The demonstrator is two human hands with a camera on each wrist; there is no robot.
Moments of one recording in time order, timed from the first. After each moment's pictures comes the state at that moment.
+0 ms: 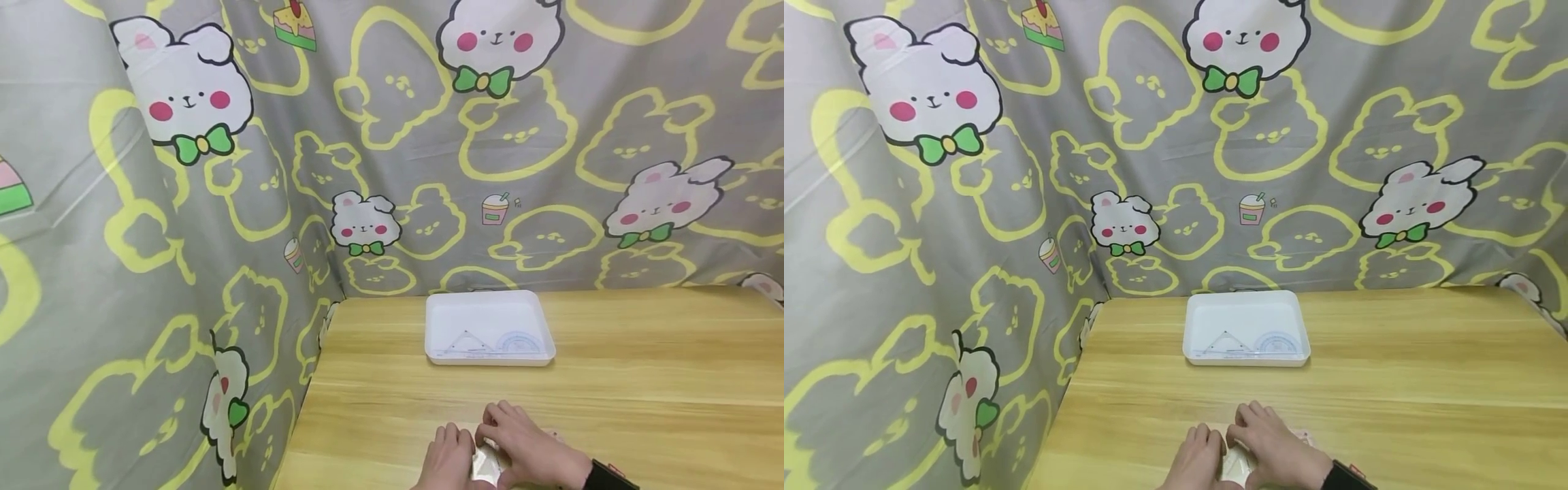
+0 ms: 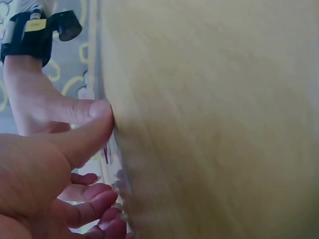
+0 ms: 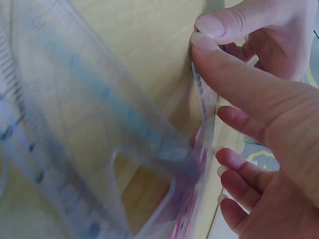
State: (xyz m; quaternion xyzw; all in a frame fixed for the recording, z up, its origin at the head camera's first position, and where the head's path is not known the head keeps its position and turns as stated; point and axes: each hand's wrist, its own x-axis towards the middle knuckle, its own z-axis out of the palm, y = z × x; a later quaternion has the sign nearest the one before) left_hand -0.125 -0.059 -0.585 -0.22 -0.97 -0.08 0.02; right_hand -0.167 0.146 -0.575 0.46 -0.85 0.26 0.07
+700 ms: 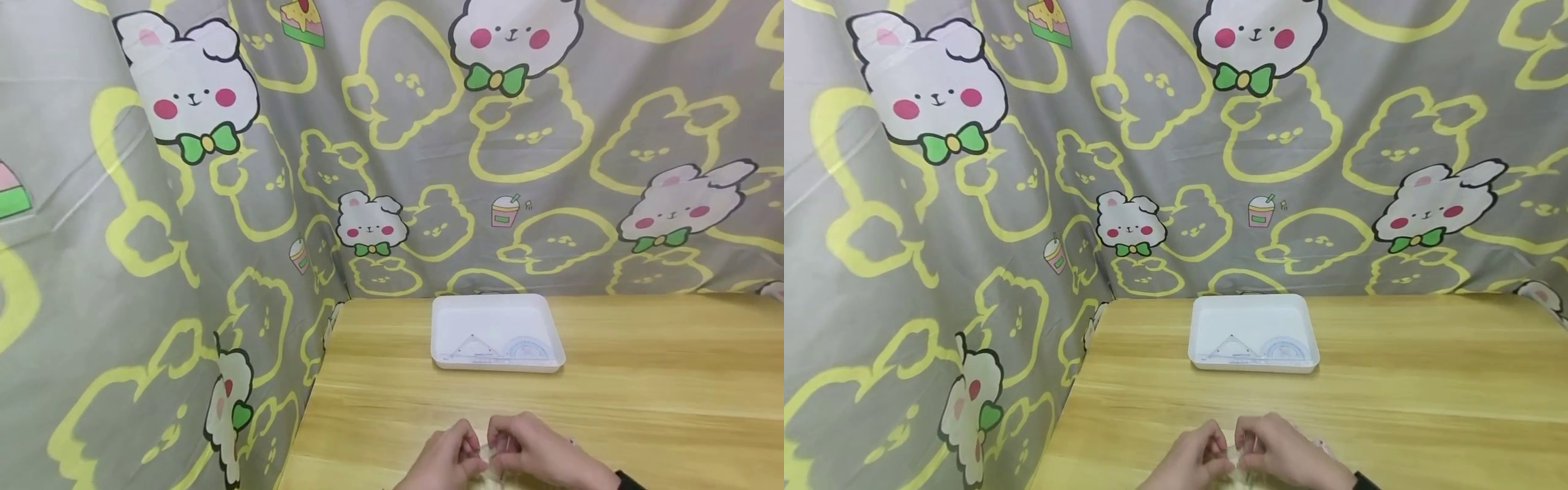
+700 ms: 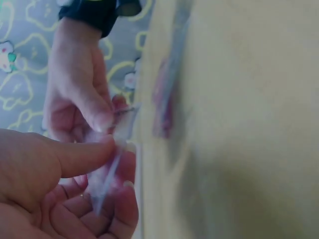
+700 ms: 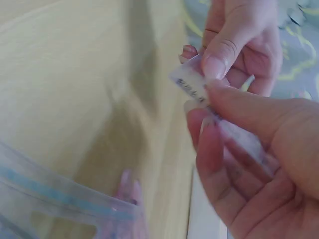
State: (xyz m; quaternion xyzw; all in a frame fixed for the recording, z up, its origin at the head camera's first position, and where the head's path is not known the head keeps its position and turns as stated) left_hand -0.141 -0.086 -0.541 -0.19 -0.85 -0.48 -0.15; right_hand -0.174 0.148 -0.543 0.38 -0.76 0.50 -0.16
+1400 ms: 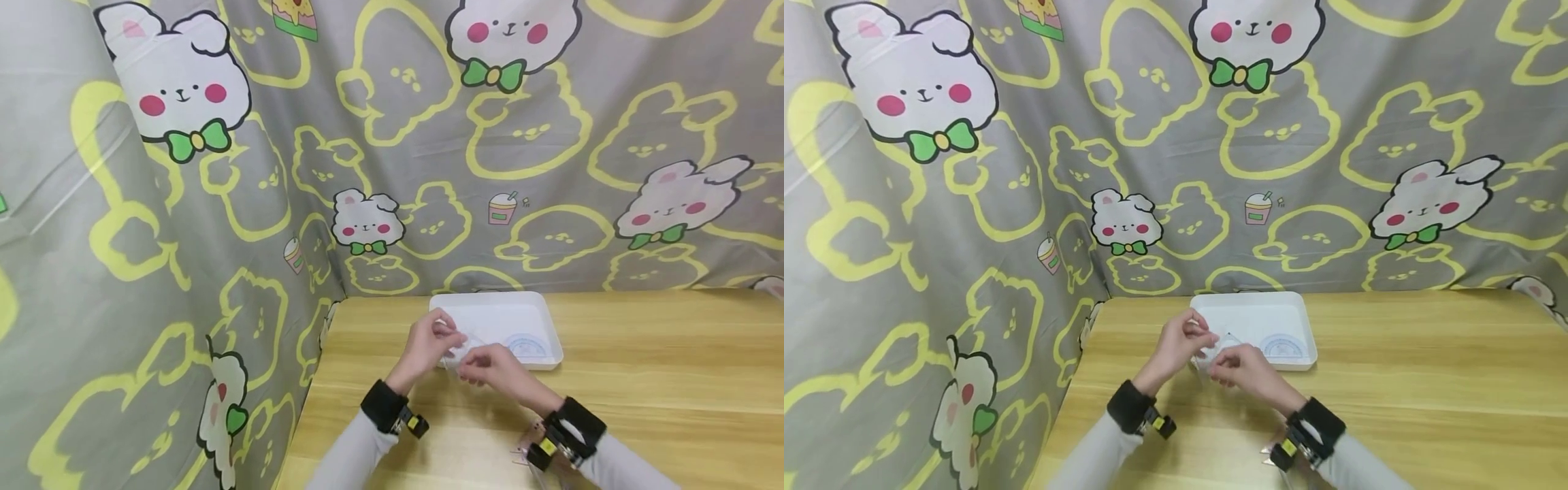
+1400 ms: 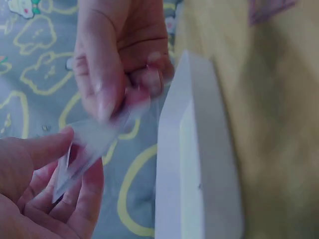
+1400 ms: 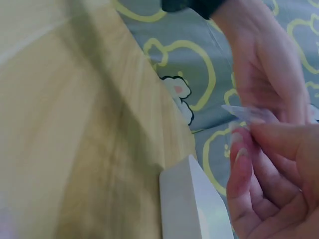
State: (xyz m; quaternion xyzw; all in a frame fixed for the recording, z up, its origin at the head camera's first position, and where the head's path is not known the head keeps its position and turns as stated) left_hand -0.291 -0.081 -0.486 -0.14 -0.77 -0.62 -0.05; right_hand -0.259 0.112 -0.516 0.23 -0.78 0.57 -0.11
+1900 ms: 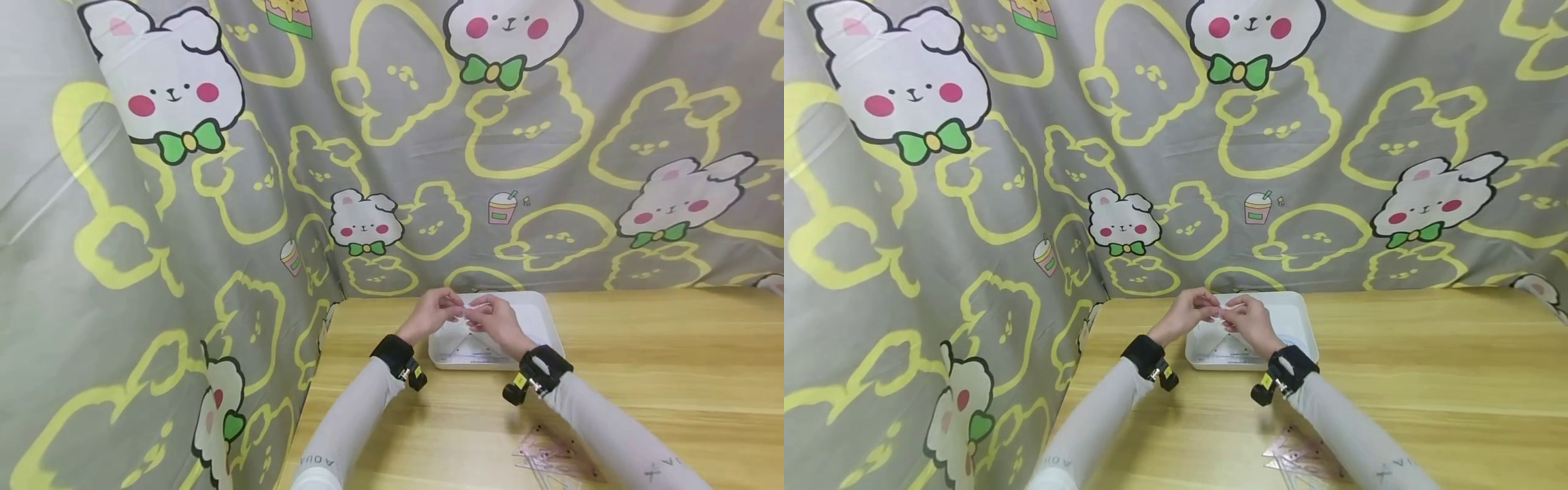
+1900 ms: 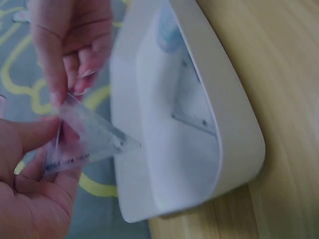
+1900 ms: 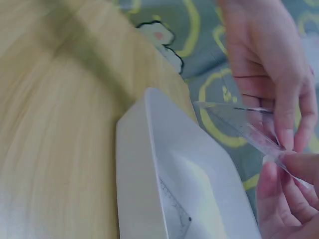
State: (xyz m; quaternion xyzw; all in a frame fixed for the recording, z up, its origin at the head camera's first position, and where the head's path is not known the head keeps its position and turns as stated) left_hand -0.377 -0.075 -0.495 -0.20 -0.82 -0.53 -0.08; right_hand -0.350 0.108 -0.524 0.03 -0.75 0.66 -0.05
